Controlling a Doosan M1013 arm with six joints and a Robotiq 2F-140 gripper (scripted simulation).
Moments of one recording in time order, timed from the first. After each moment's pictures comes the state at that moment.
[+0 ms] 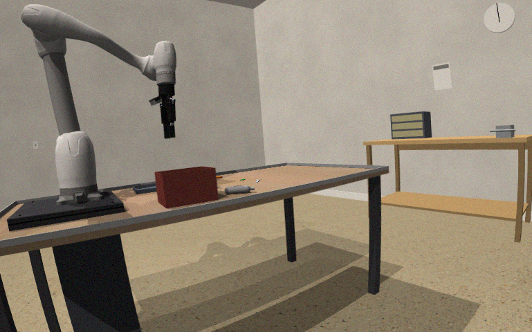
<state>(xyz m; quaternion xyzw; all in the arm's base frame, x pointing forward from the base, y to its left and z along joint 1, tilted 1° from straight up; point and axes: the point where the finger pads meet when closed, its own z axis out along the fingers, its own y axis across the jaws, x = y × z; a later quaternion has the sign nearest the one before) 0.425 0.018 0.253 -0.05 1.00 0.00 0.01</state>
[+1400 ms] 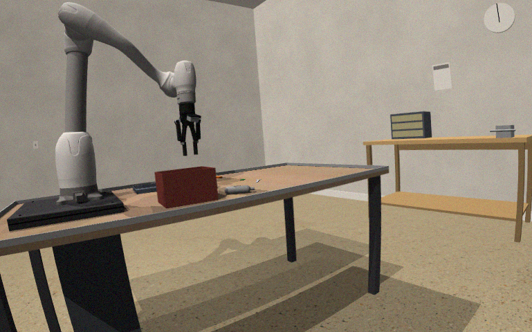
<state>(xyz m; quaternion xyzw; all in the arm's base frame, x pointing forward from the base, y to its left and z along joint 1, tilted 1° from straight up) 0.527 0.030 0.166 -0.74 0.67 -0.01 0.00</state>
